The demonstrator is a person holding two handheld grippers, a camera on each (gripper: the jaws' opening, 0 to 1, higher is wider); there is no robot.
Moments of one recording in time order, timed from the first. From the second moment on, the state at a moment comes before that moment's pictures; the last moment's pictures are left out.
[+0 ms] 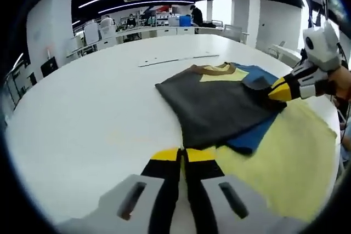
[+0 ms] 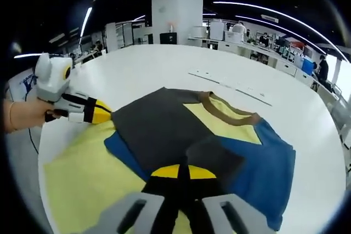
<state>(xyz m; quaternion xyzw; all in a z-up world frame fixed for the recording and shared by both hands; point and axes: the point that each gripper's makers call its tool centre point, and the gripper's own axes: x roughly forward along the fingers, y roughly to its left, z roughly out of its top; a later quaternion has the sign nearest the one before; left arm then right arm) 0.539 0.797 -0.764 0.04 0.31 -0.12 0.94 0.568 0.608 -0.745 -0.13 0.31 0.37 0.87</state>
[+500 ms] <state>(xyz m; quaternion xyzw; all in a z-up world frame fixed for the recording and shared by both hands) 0.537 0.796 -0.765 0.05 0.31 -0.12 0.94 0.565 0.524 -0.726 -0.08 0.28 0.21 0.93</state>
